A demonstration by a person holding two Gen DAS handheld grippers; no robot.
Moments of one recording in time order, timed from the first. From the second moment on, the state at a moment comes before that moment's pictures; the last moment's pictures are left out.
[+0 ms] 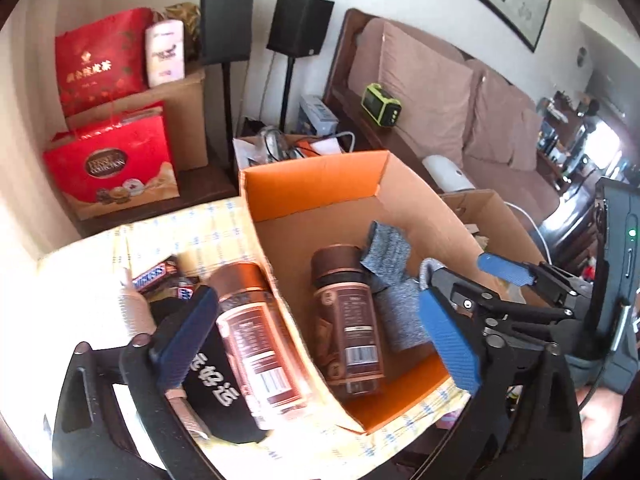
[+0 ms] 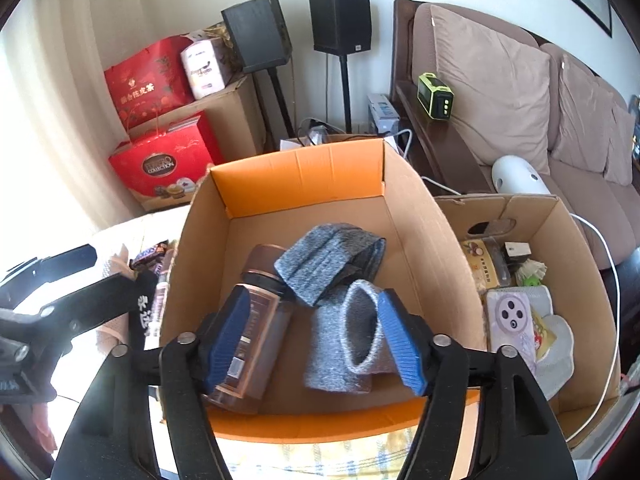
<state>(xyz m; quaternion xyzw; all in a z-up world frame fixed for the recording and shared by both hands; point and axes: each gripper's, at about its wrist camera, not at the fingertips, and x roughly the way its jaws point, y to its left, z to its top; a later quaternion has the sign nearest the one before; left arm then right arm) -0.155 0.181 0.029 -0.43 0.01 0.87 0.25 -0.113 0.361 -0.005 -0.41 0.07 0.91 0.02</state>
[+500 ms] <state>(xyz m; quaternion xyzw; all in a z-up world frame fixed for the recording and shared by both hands) -0.162 0.101 0.030 -0.42 -0.01 0.88 0.20 -0.118 0.310 0.016 -0.39 0.04 0.92 0.00</state>
